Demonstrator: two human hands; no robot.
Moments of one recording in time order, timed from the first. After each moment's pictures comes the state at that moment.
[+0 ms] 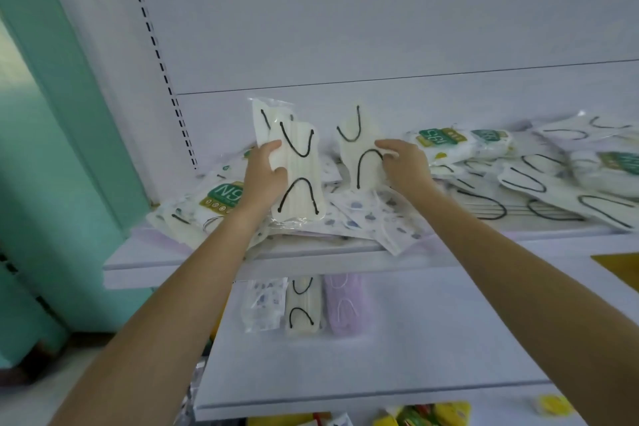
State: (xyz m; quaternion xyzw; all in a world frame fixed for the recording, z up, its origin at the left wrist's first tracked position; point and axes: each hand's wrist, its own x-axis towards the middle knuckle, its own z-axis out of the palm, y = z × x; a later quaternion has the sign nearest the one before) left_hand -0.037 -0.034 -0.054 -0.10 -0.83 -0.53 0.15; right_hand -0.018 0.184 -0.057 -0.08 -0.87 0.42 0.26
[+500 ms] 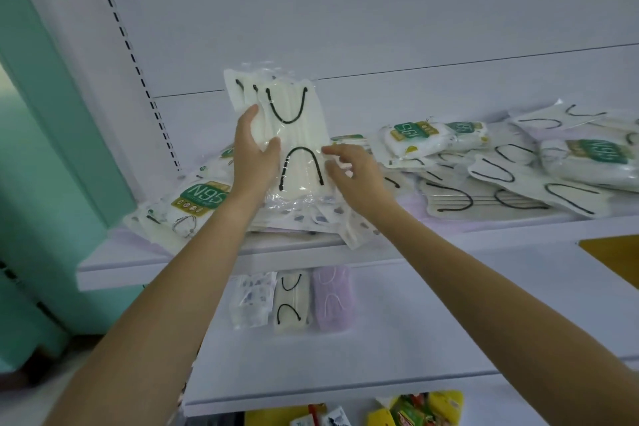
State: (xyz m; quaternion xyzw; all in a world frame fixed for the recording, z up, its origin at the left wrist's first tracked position) left_hand -0.014 0.009 -0.031 -0.12 -0.76 -0.58 0.25; right_hand 0.030 0.156 -0.062 0.09 -0.83 0.46 0.29
